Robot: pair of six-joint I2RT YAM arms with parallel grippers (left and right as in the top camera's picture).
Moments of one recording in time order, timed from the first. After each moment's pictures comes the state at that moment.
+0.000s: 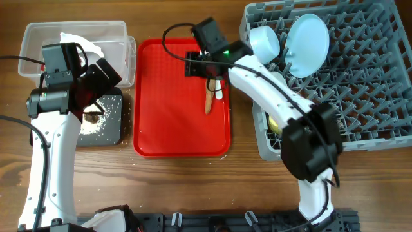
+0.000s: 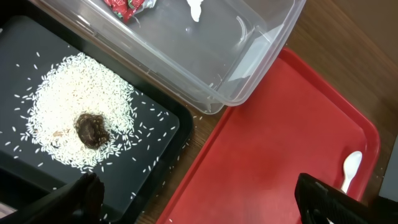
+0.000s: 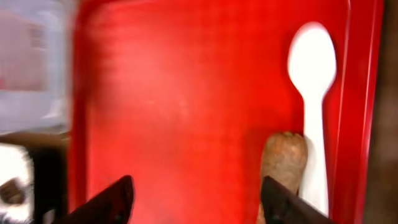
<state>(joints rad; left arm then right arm) 0.14 1.37 1.23 -0.83 -0.01 -0.53 0.58 2.12 1.77 -0.71 -0.06 0.63</state>
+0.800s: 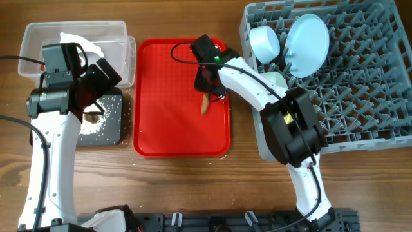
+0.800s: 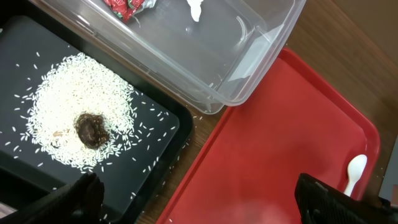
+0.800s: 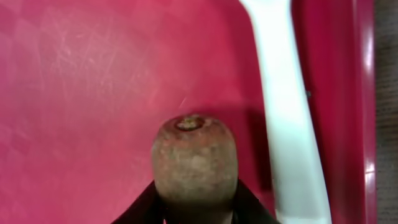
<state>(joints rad) 0.14 1.37 1.23 -0.83 -0.01 -0.53 0.58 2.29 1.77 -0.80 -0.01 0.80</state>
